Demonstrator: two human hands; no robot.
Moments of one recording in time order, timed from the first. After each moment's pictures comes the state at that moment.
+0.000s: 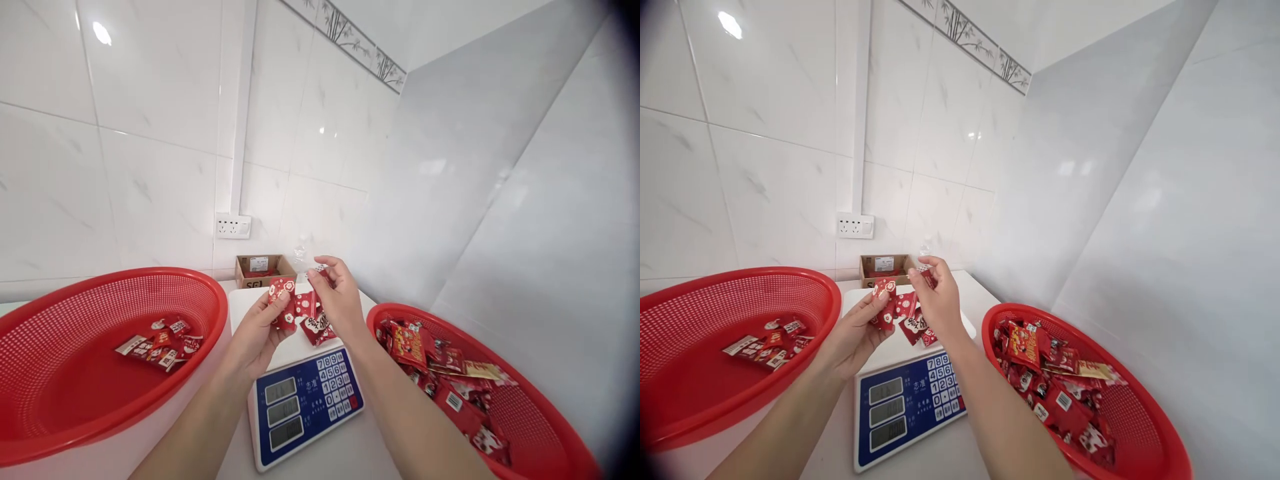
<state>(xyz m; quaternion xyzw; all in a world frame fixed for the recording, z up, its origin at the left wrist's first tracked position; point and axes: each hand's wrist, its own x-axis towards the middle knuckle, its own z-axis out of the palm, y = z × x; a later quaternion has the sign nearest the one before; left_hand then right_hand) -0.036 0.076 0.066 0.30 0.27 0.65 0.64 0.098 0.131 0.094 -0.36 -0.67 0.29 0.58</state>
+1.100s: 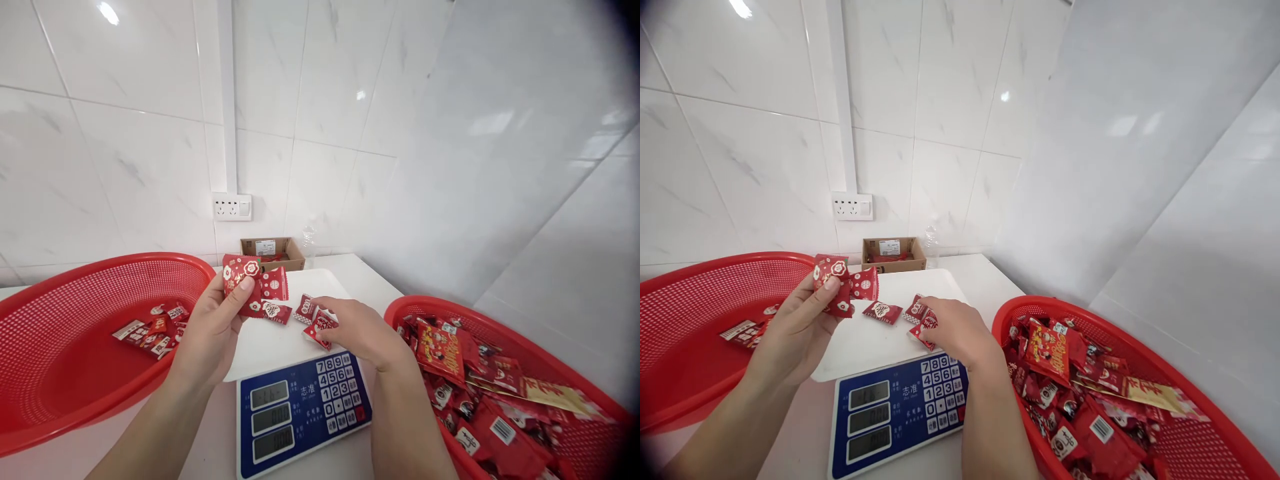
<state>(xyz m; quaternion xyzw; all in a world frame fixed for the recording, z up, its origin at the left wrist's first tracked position) -0.035 0.081 0.069 0.34 0.32 0.75 0.47 0.163 0.153 0.069 -0.47 -0.85 0.19 0.13</state>
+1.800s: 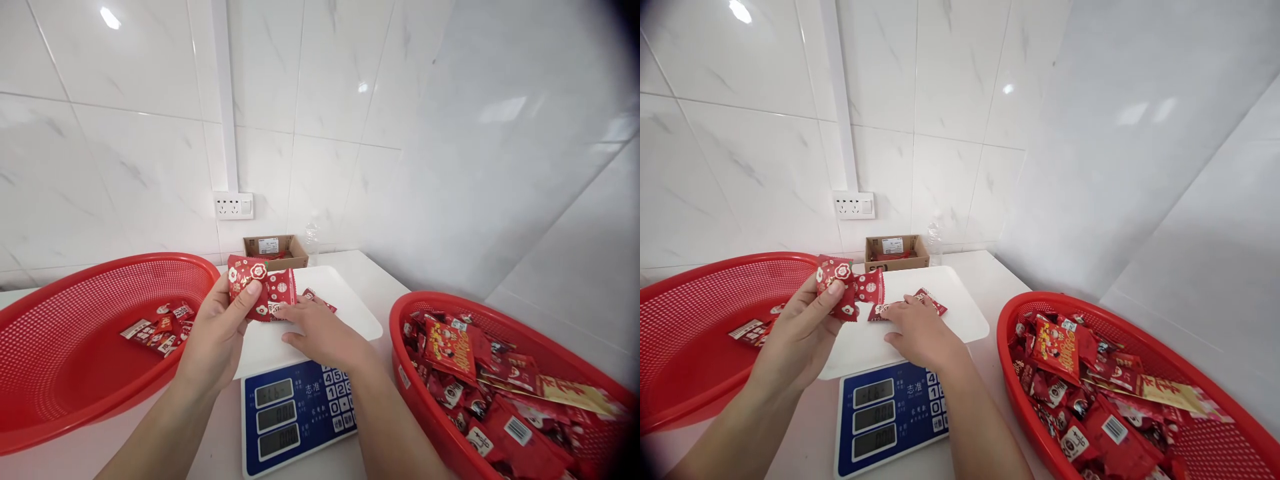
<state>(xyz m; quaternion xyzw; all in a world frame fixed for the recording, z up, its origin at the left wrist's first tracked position) -0.030 0.077 0.064 0.39 0.32 0.74 0.45 0.118 0.148 0.048 -0.31 -0.91 0.20 0.15</state>
